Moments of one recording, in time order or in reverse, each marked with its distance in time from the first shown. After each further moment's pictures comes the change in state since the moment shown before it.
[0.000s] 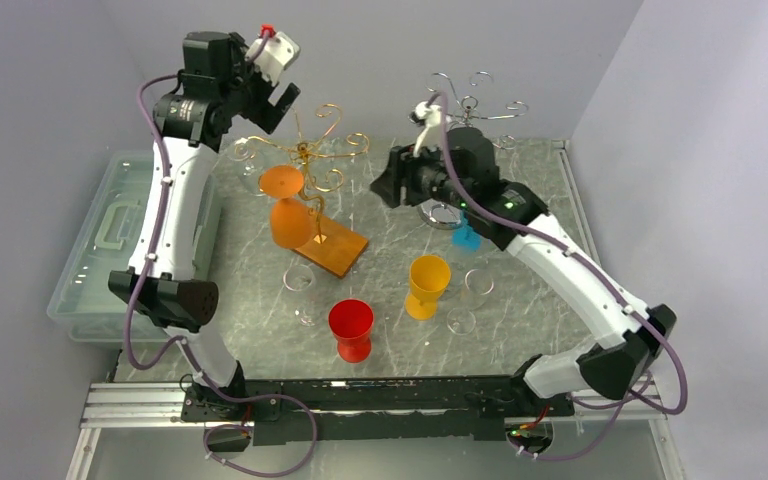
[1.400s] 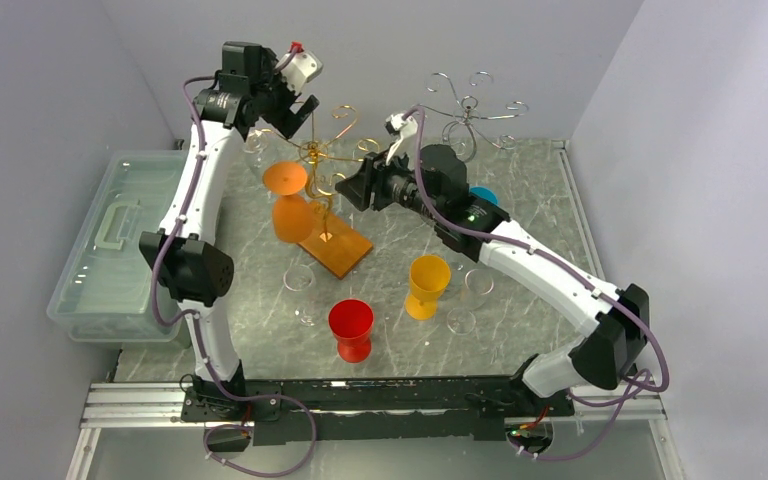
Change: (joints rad) left arm 0.000 0.232 0.113 0.017 0.080 0.039; right arm 0.062 0.043 -0.165 0.397 -0.010 0.071
